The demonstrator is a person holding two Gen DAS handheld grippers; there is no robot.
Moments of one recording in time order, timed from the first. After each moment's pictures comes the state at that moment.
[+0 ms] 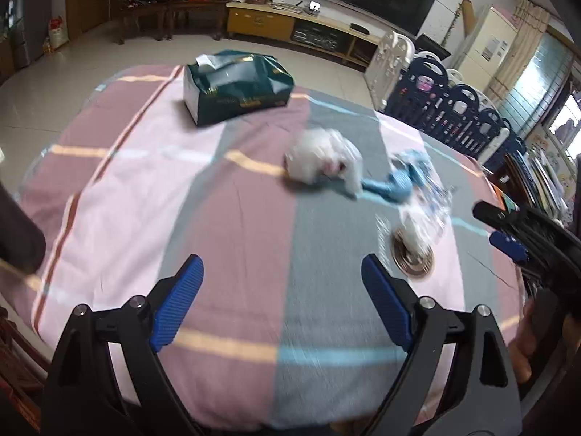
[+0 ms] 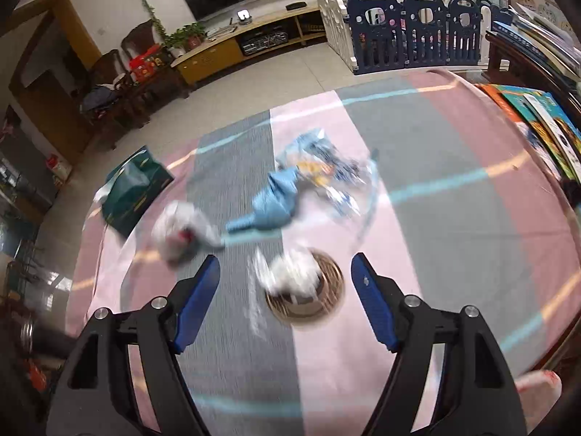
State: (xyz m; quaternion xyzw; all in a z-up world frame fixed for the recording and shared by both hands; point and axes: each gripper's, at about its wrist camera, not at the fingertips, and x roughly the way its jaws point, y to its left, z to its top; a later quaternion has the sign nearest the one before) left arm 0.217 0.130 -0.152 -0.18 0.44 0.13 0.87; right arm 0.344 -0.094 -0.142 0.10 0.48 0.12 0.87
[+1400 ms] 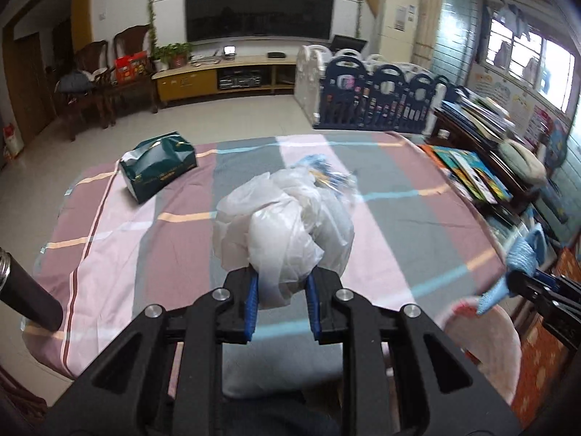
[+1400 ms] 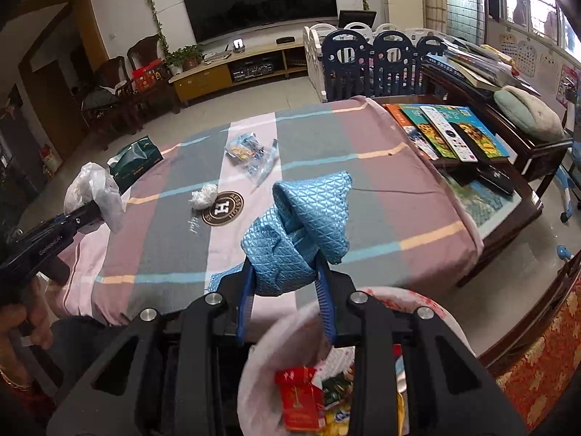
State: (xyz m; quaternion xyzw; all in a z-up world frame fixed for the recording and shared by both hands) left arm 0.150 -0.009 -0.069 -0.02 0.37 0.02 0.93; right arm 0.138 -0.267 -0.079 0.04 0.41 0.11 0.90
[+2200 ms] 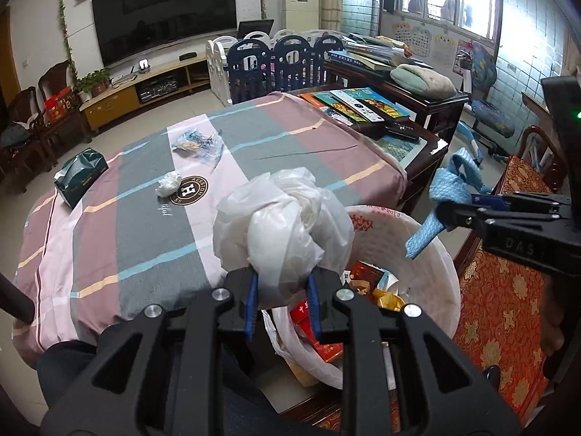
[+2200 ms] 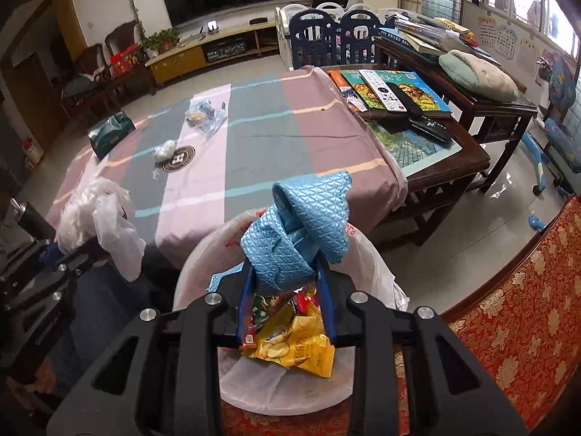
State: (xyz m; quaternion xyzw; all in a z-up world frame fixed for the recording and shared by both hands) left arm 0.035 -0.166 -0.079 0.06 0.39 -0.11 0.91; right arm 0.057 -0.354 -0.088 0.03 0.46 0.07 0.89
